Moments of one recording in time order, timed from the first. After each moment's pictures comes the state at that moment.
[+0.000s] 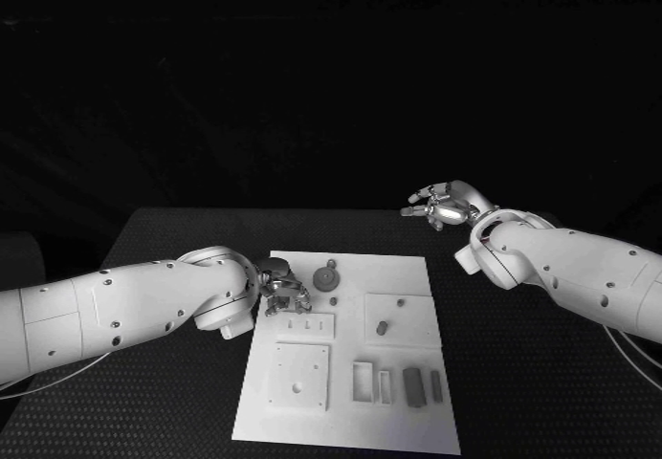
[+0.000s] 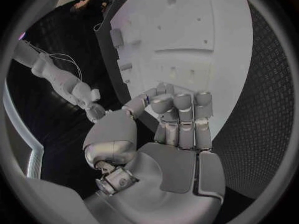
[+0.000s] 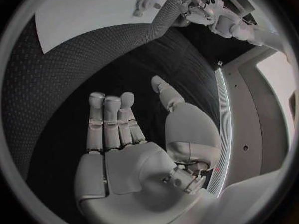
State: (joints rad) left arm 1.33 -0.76 -0.24 1.48 -0.88 -0.06 -0.42; left_hand 0.76 0.06 0.73 -0.29 0.40 1.04 0.10 0.34 0.79 1.45 -0.08 0.93 0.95 1.20 -0.13 1.15 0.81 0.03 0.96 -0.14 0.99 1.31; right arm 1.28 -0.65 -0.10 1.11 -0.75 -0.42 0.12; right_hand 0.86 -0.14 0.44 -0.29 0.26 0.78 0.14 0.28 0.47 0.96 0.04 1.19 0.71 1.06 -0.04 1.19 0.97 0.23 0.94 0.03 1.02 1.31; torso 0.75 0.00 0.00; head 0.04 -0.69
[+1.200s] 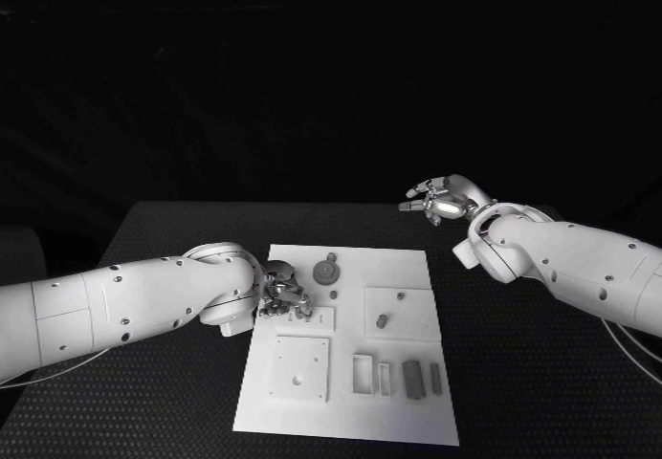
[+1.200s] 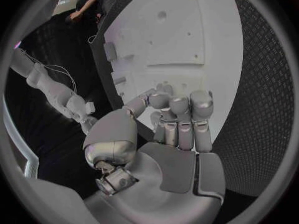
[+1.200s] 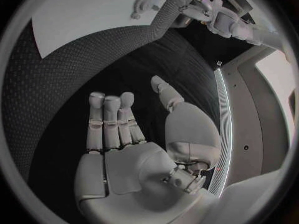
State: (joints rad) left arm 1.32 -0.73 -0.24 1.47 -0.93 0.03 -0.49; left_hand 0.78 0.05 0.72 -0.26 0.29 1.05 0.07 0.26 0.81 1.41 -0.09 0.89 0.85 1.28 -0.18 1.17 0.80 0.06 1.23 -0.21 1.10 1.24; right arm 1.28 -0.65 -0.10 1.11 -0.75 -0.41 0.12; right_hand 0.86 -0.14 0.44 -0.29 0.28 0.78 0.15 0.28 0.46 0.96 0.04 1.19 0.70 1.06 -0.04 1.19 0.97 0.23 0.94 0.03 1.02 1.31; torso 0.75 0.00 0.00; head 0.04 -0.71
